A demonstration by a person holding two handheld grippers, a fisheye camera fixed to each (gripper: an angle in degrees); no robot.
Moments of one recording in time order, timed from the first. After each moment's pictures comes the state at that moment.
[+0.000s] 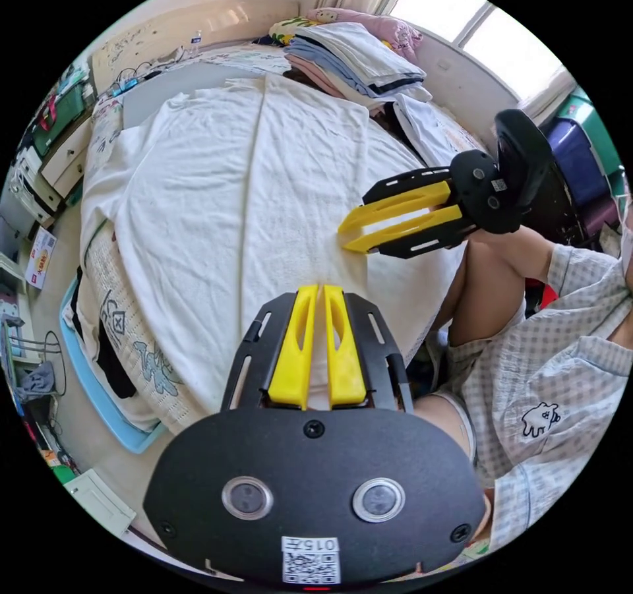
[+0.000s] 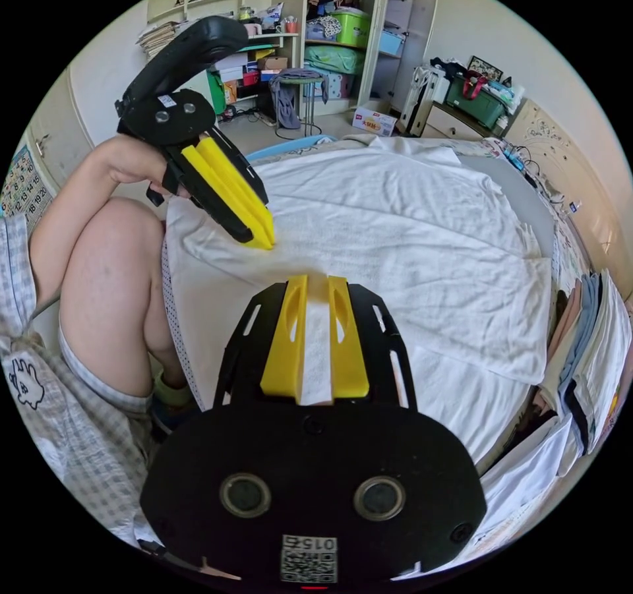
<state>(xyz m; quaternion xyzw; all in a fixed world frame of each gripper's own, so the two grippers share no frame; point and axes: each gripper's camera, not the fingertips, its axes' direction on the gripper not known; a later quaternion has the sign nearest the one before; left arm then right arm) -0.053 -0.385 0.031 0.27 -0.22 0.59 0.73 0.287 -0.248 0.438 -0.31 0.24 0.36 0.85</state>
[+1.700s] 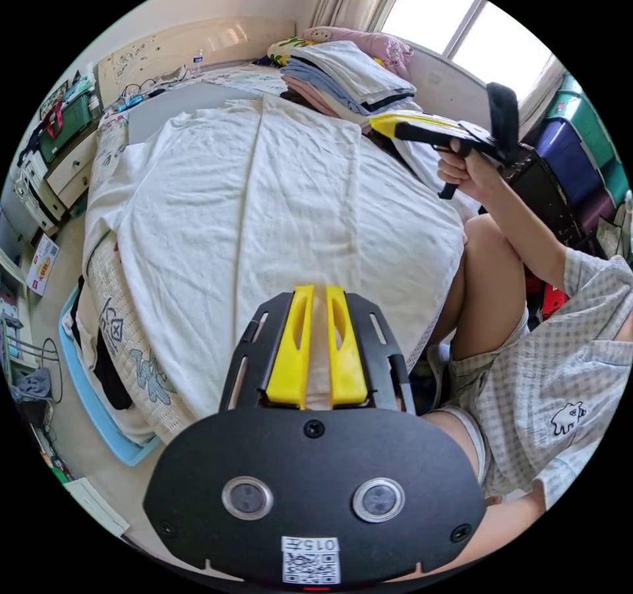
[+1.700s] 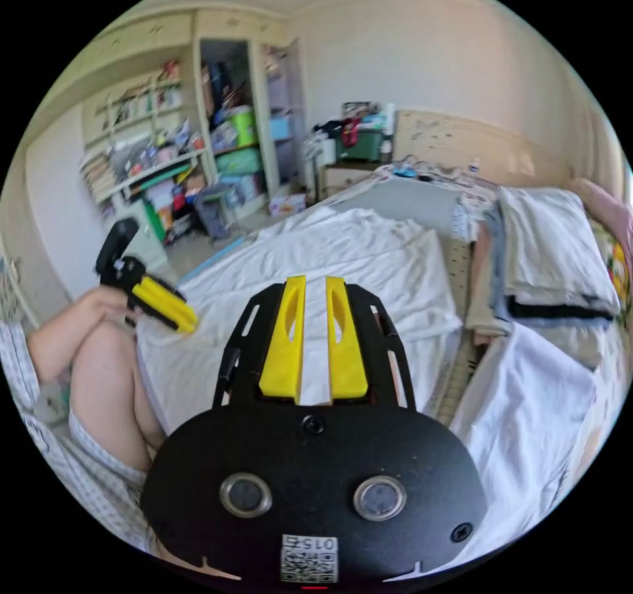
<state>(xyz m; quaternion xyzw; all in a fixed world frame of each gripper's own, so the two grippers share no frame) -0.087 -0.443 0.074 0.30 -0.18 0.61 0.71 0.176 -0.080 0.531 -0.06 0.44 0.46 0.77</state>
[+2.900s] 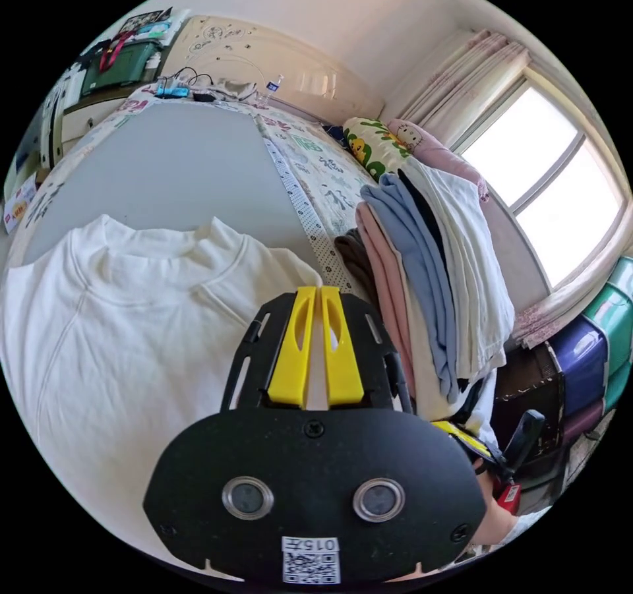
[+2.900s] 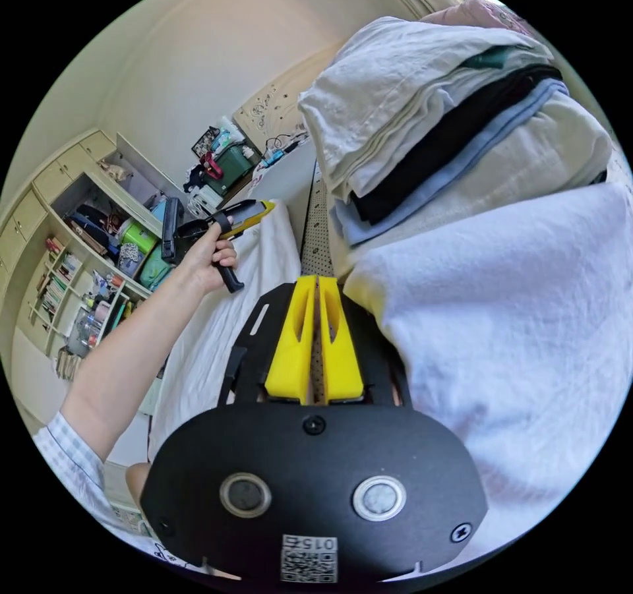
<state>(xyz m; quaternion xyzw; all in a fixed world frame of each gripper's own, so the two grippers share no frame) 0.258 -0.761 0.023 0.41 0.04 0.48 0.77 0.108 0.309 0.634 0.09 0.44 0.68 0.58</state>
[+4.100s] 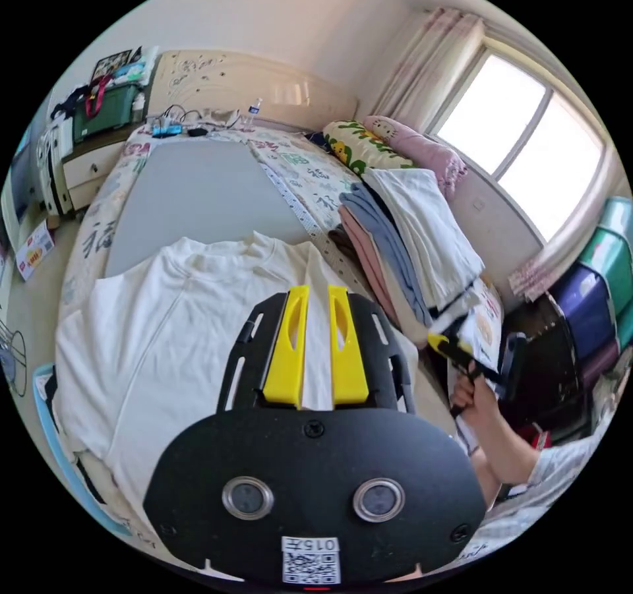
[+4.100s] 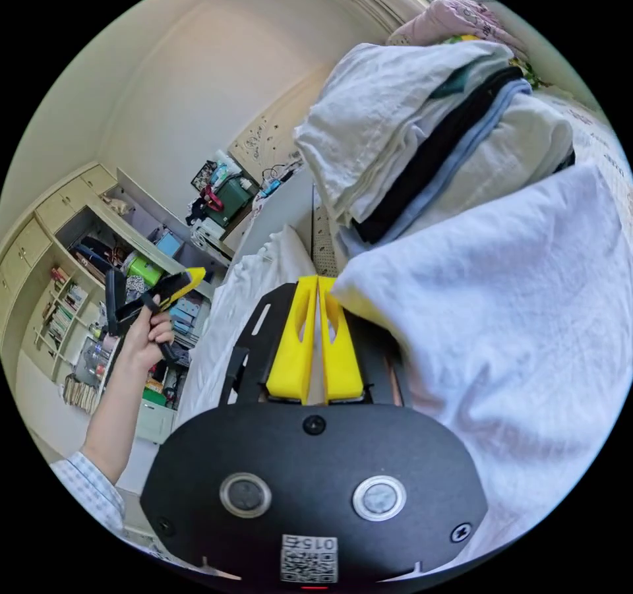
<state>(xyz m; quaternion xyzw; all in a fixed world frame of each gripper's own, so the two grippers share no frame) 0.163 -0.604 -0.046 0.43 -0.04 0.55 0.72 0.187 0.199 0.547 0.13 0.48 0.66 0.56</state>
